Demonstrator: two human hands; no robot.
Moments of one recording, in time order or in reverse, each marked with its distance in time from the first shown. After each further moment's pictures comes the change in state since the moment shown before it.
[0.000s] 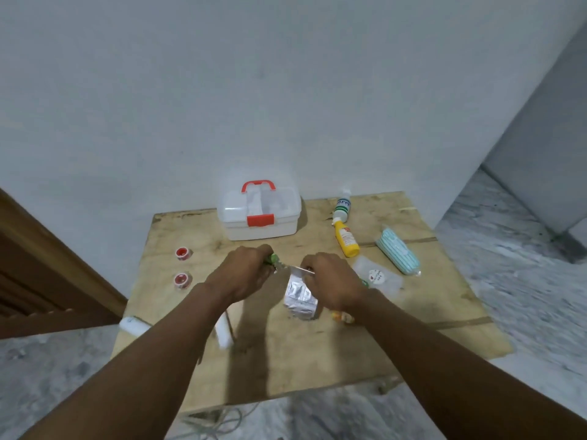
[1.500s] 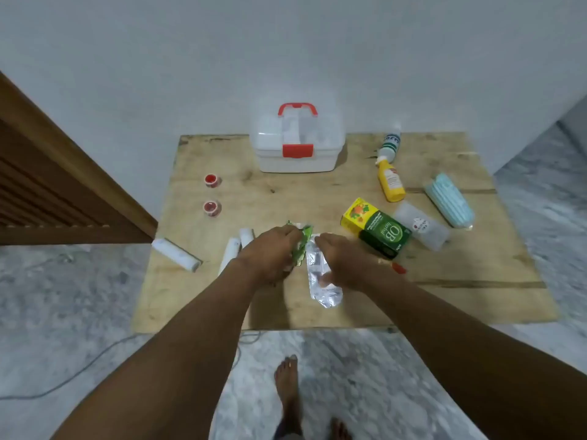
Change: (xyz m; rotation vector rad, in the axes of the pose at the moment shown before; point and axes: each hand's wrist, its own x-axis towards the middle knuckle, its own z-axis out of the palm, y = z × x) left_hand -0.047 -0.028 0.078 0.041 -0.229 0.027; right_hand -0.001 0.000 0.090 -0.216 -0.335 -0.192
